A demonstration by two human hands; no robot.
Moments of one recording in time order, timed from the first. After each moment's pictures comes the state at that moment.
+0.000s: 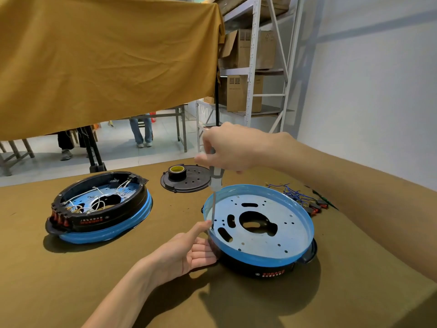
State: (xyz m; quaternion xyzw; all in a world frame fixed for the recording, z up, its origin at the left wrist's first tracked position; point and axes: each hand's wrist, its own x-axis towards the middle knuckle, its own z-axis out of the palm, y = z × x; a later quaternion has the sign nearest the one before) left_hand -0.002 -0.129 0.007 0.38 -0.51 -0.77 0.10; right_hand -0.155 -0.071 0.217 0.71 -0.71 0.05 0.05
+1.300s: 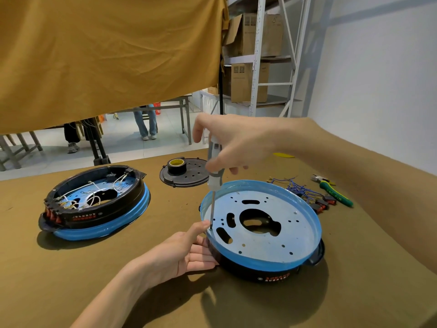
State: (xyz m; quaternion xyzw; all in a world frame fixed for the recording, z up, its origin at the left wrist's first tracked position) left_hand -0.004 -0.128 0.004 0.38 -0.56 -0.74 0.07; right_hand -0.169 -0.059 0.220 0.74 -0.66 0.09 -0.08
